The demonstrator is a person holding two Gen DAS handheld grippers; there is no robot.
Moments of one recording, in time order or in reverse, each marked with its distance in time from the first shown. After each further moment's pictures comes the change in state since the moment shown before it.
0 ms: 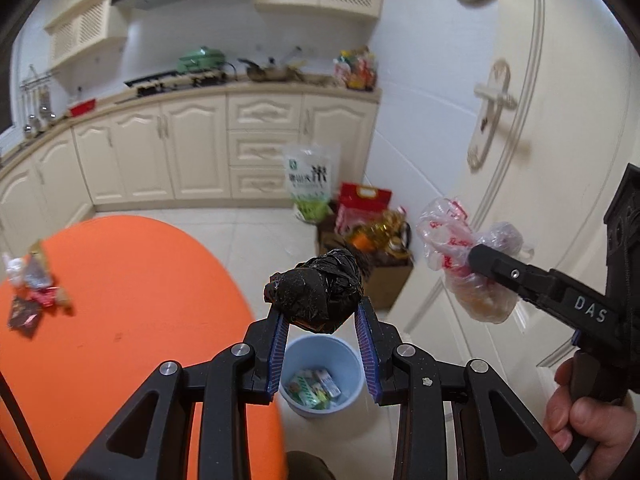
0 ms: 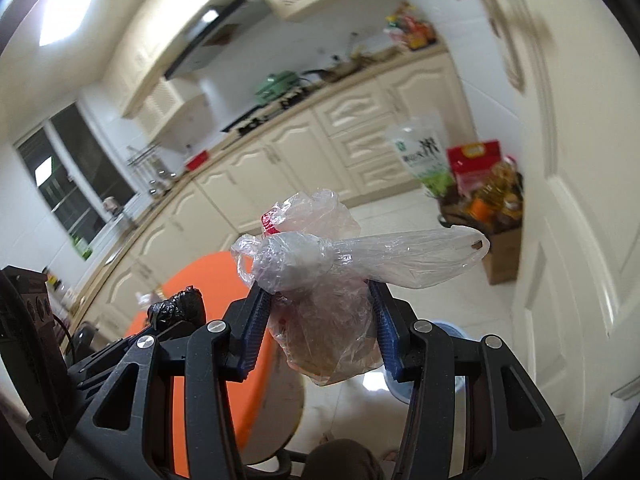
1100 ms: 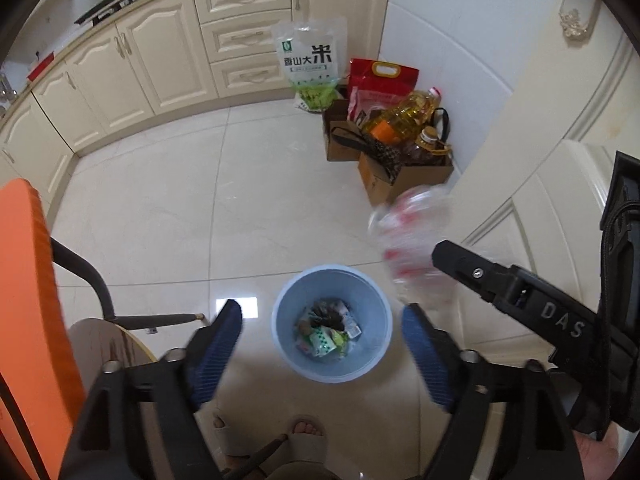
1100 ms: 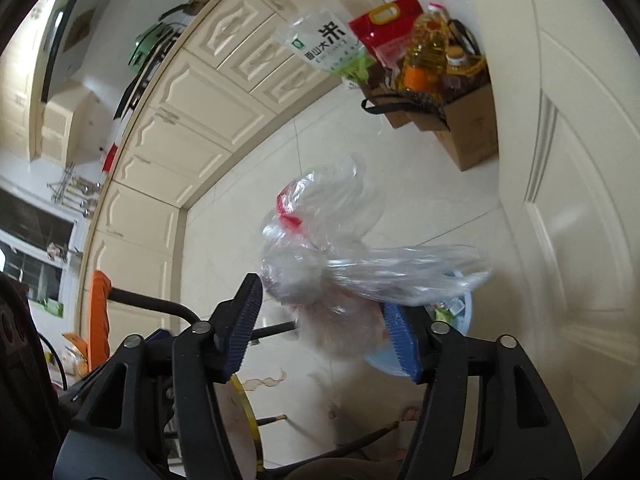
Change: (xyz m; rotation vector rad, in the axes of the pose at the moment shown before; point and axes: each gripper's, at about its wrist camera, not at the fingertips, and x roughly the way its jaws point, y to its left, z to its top) left arm 0.328 -0.037 0.139 0.077 0.421 0.097; right arm 0.199 -0.171 -0.035 0.368 0.277 -0.101
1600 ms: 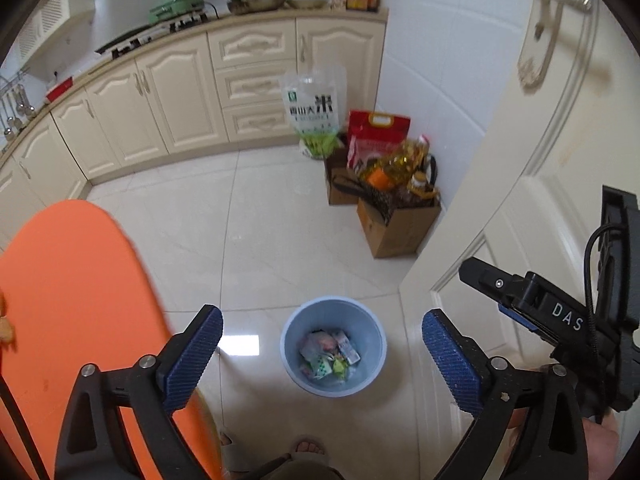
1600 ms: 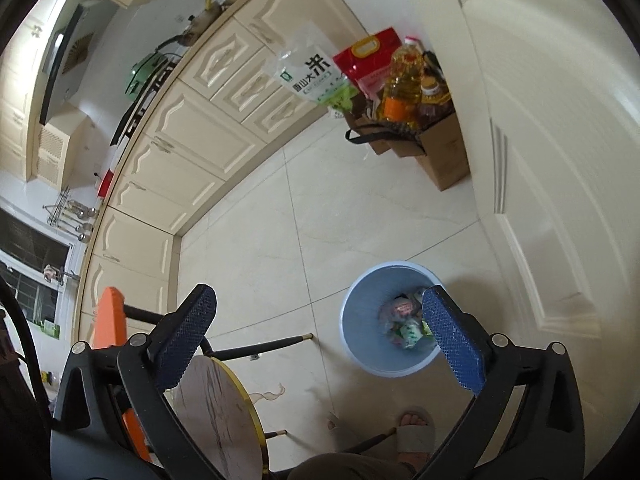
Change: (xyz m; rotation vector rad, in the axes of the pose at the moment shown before) left arm -0.092 0.003 -0.072 -0.010 -0.183 -0.012; right arm -0.070 0.015 -0.010 0.000 -0.104 -0.048
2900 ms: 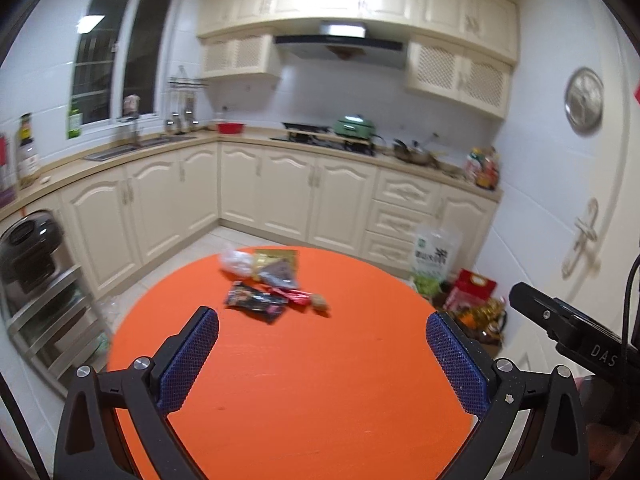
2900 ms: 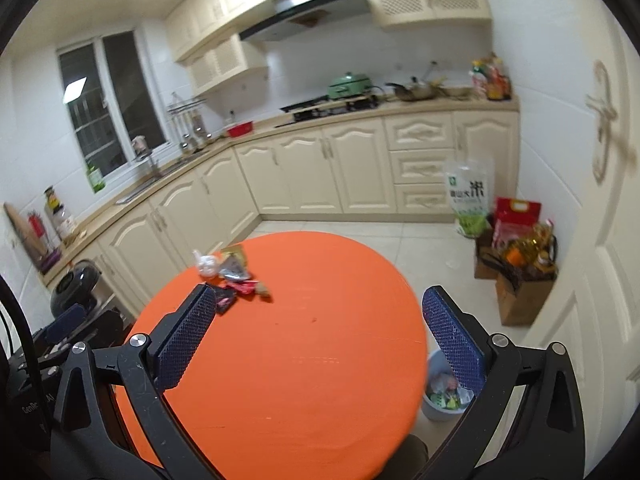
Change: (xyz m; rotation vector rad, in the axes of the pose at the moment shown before) left arm -0.403 0.150 -0.377 -0.401 -0.498 0.255; right arm -0.185 0.356 -0.225 -0.700 -0.235 0.161
